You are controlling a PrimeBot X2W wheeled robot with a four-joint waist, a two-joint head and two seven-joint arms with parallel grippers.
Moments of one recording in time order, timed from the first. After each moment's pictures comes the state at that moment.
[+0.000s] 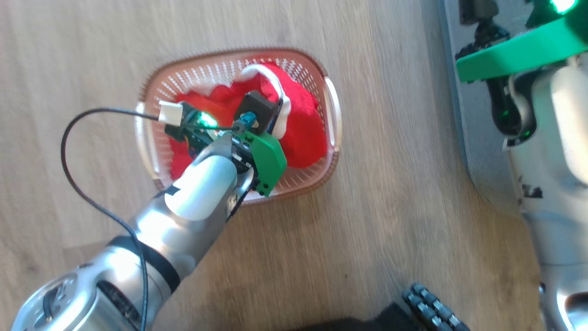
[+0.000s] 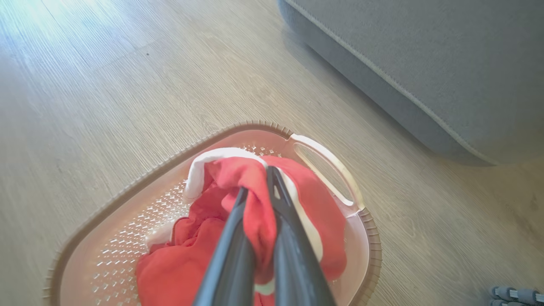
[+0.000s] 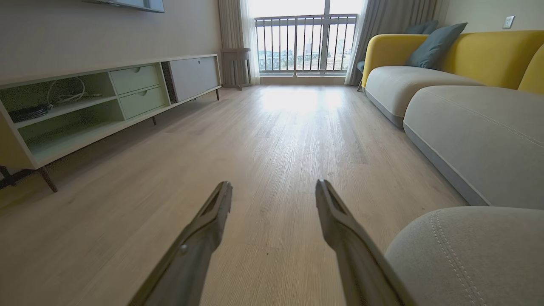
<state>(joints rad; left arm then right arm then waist) -0.97 0.05 -1.10 0.95 -0.65 0.09 -0.25 -0.83 -0.19 0.20 0.30 0.34 0.13 -0.26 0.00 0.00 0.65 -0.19</state>
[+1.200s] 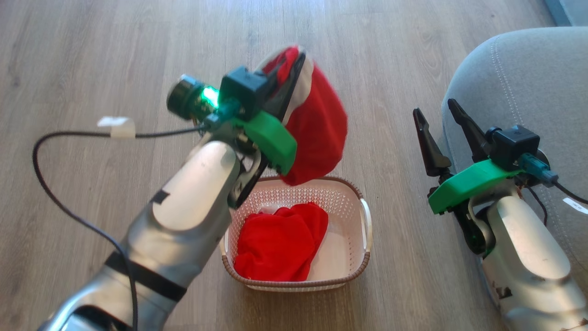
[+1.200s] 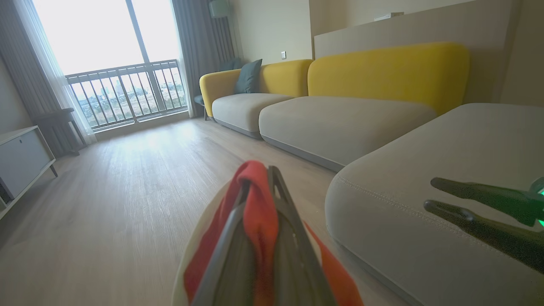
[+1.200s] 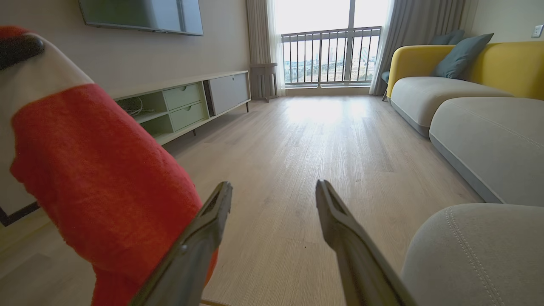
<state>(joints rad) -0.81 0.04 -0.68 0.55 -0.41 0.02 -0.25 -0.45 -0.19 0.24 0.47 0.34 0.13 -0.26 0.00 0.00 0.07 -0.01</state>
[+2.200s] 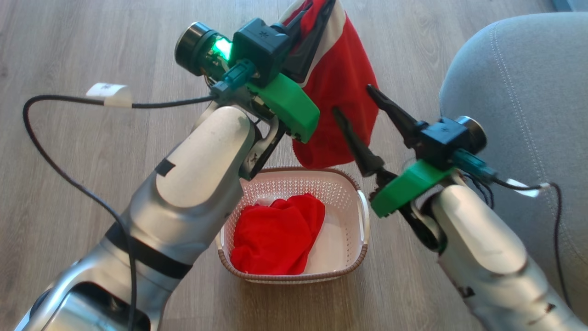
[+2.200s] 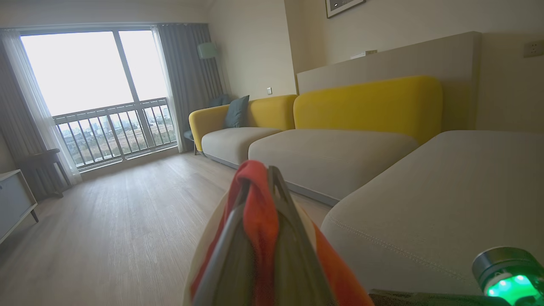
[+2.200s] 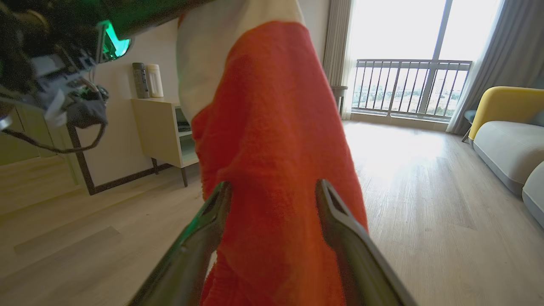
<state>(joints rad) -0.93 0.04 -0.71 0.47 -0.43 0.05 -0.25 -0.53 -0.18 0.50 0.33 0.35 0.13 -0.26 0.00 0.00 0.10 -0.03</state>
